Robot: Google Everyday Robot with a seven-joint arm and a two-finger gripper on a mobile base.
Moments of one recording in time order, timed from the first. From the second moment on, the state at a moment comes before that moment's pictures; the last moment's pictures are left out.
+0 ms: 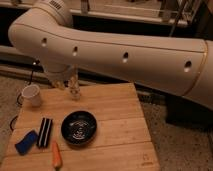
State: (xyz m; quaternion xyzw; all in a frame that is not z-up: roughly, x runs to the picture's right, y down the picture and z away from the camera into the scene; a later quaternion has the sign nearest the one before) arm -0.142 -0.022 0.516 -0.18 0.07 0.55 0.81
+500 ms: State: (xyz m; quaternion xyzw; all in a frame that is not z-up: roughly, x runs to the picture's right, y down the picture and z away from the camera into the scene) arm -0.164 -0.003 0.539 -0.20 0.09 0.54 0.81
